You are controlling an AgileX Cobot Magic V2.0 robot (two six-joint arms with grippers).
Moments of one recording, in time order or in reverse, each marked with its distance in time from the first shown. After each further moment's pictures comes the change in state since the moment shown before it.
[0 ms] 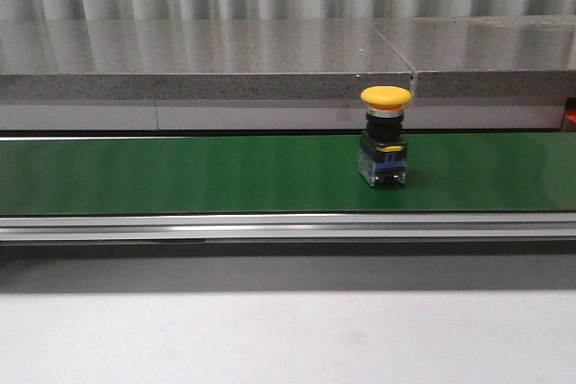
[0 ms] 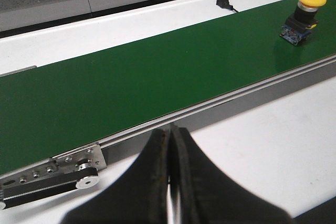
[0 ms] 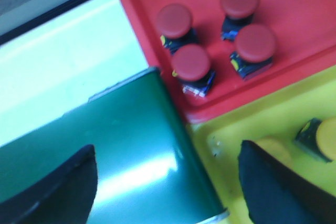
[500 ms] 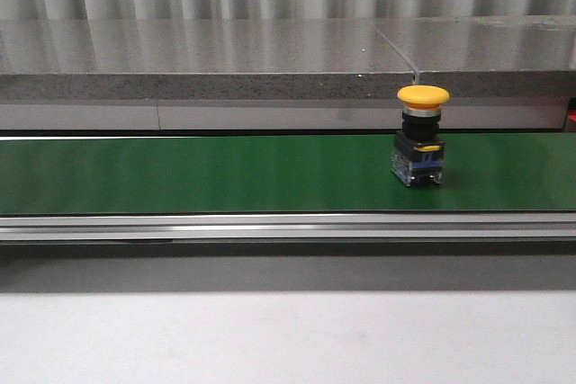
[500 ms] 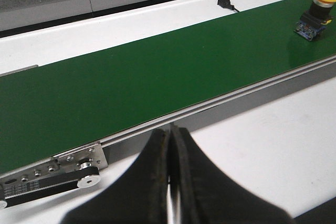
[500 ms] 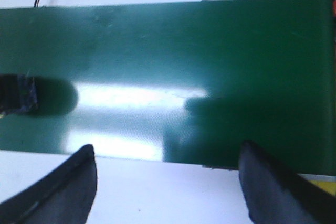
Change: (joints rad) left arm 0.000 0.000 0.000 0.000 0.000 0.000; right arm 0.317 -0.029 0.008 -0.002 0.206 -0.147
